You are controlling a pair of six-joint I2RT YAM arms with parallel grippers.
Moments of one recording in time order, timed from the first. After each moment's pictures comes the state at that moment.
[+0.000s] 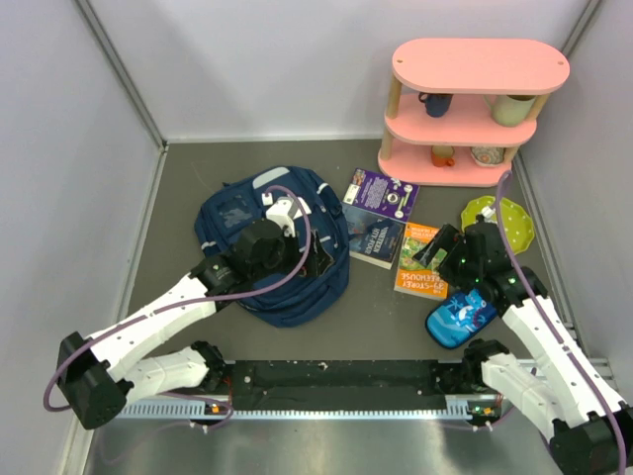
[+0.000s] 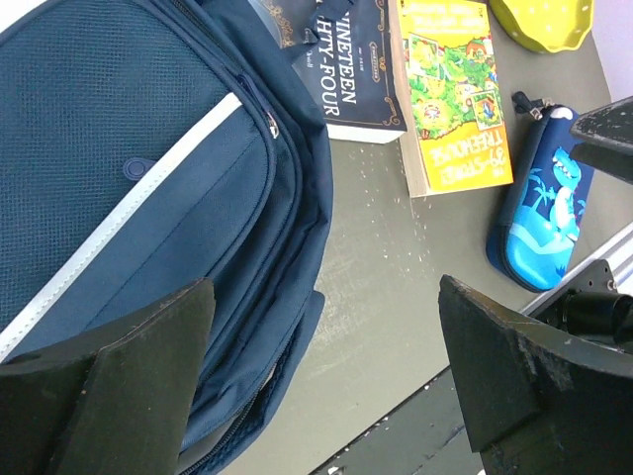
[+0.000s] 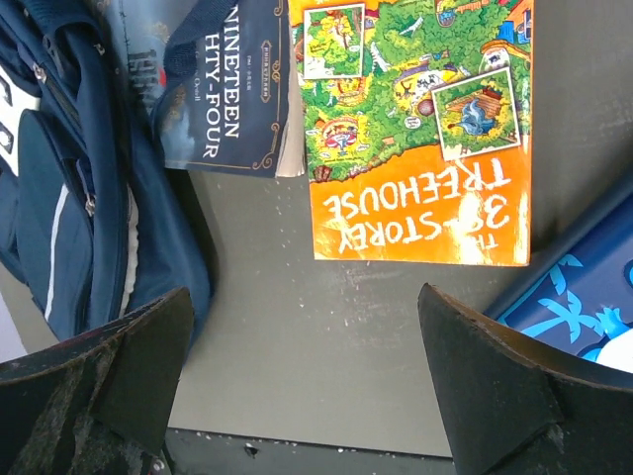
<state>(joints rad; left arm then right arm) -0.78 1.05 0.83 -0.30 -0.01 -0.57 0.29 0.78 0.70 -0.68 0.00 0.83</state>
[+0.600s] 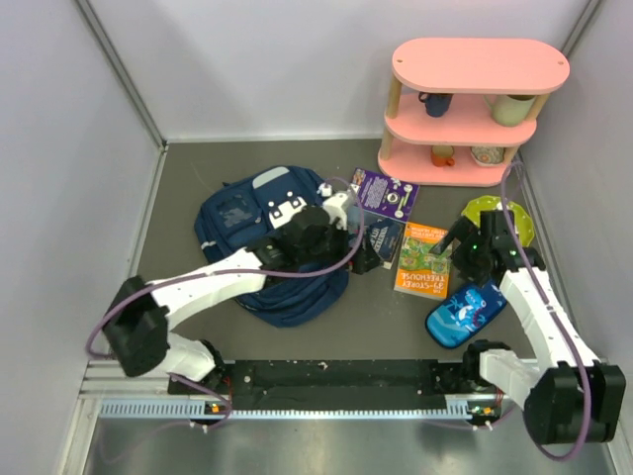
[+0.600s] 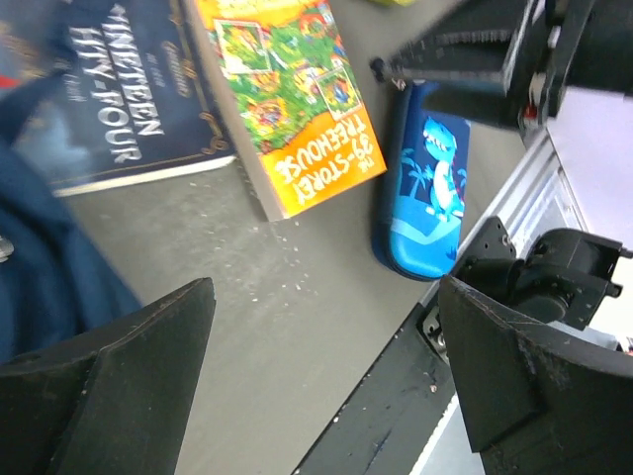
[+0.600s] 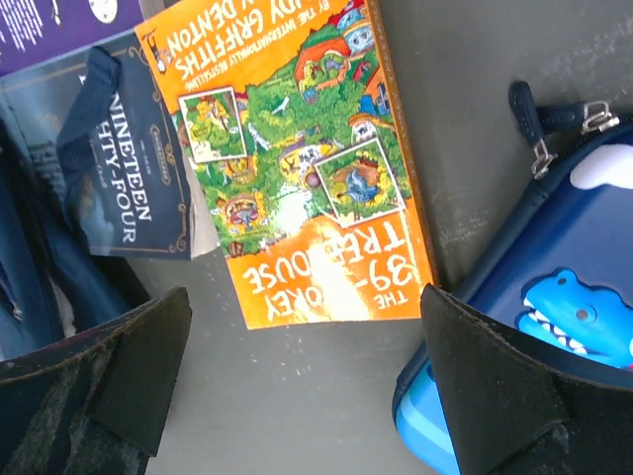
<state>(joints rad) -0.86 1.36 0.98 -0.07 0.18 -0.61 0.07 0.98 0.73 -0.68 -0.05 0.74</state>
